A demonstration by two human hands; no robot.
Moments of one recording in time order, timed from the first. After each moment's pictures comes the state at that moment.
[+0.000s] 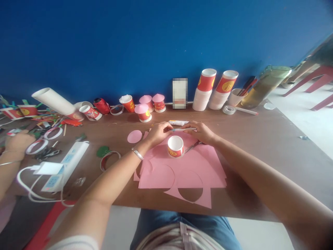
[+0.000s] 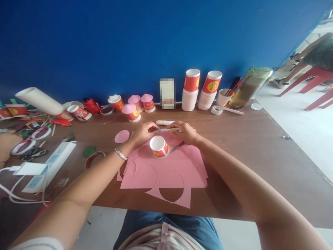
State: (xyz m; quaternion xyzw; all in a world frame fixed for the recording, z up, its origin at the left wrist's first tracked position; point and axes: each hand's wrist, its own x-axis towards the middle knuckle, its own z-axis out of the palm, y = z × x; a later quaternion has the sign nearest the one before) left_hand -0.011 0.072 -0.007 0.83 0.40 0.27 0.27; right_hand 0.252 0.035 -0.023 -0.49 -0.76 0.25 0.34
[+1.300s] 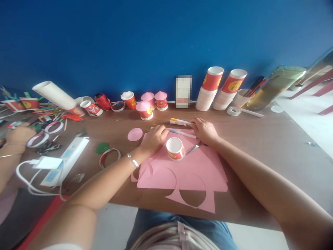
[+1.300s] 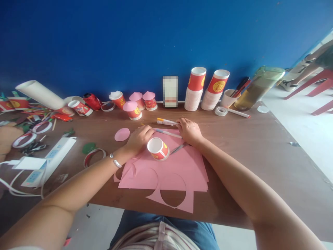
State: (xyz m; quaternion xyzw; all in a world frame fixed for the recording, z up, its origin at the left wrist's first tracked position) left_hand -0.032 0.045 -0.031 0.91 0.39 0.14 -0.10; right_hand 0.254 0.047 -0.036 -0.59 -0.77 0.02 0.24
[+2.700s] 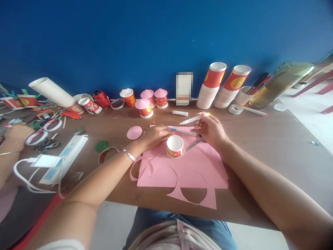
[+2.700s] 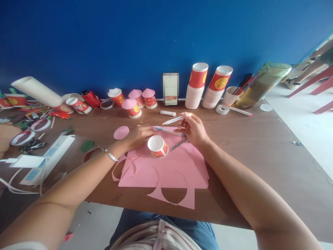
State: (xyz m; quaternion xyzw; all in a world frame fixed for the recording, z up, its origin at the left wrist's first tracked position) left_hand -0.041 0.065 -0.016 0.94 0.27 0.16 0.11; right_hand 0.245 0.028 -0.010 -0.40 -0.41 0.59 0.57
